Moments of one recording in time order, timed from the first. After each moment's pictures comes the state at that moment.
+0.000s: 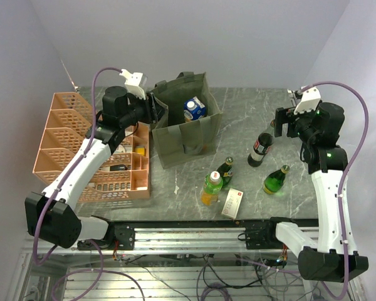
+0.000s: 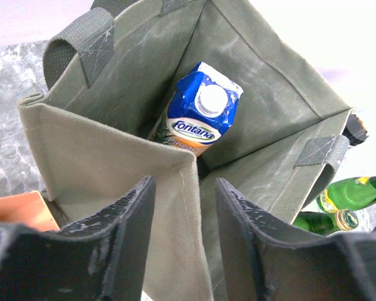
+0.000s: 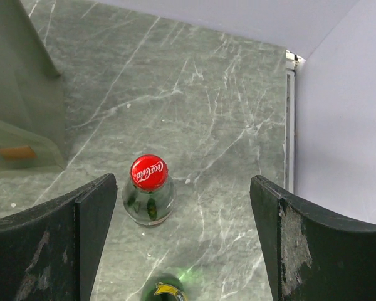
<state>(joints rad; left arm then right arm) -0.34 1.31 1.17 -0.10 0.33 -0.28 -0.08 0.99 1.20 -0.55 -0.16 -0.24</state>
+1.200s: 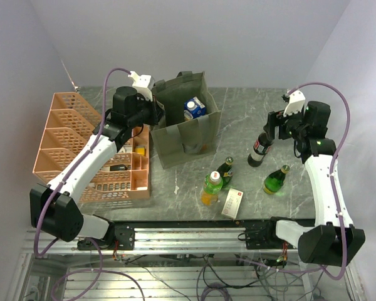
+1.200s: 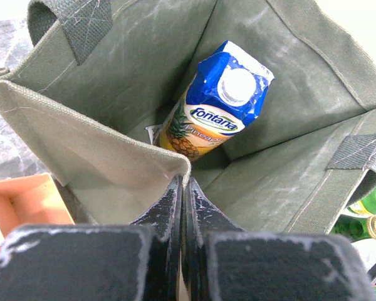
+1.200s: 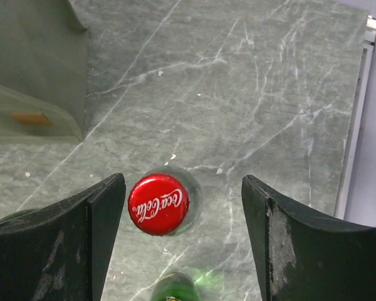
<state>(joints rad) -0.40 1.37 1.21 -0.17 0.21 -0.25 -0.11 1.13 1.12 -0.50 -0.33 -0.27</state>
